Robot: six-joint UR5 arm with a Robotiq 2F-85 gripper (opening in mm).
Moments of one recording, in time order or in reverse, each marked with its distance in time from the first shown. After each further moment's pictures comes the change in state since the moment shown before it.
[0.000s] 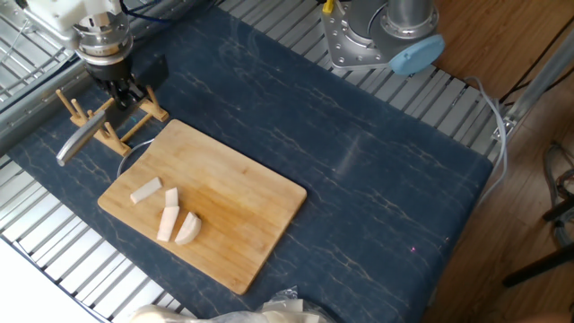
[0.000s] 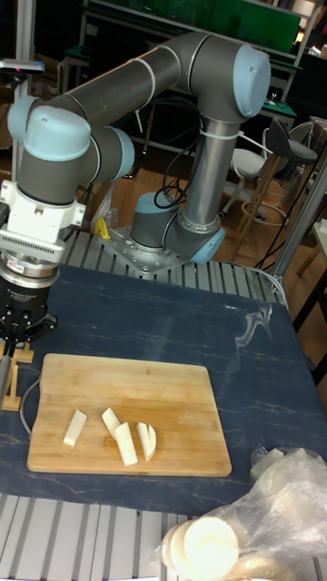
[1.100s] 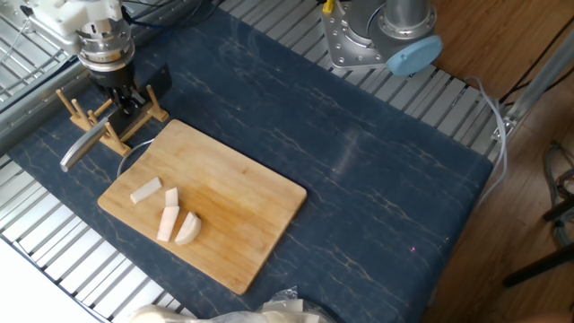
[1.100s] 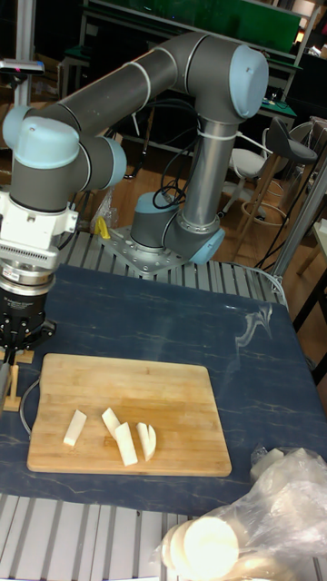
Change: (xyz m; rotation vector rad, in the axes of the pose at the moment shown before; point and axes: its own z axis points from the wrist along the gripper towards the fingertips) arm -0.007 0.005 0.016 -0.039 -0.038 0.000
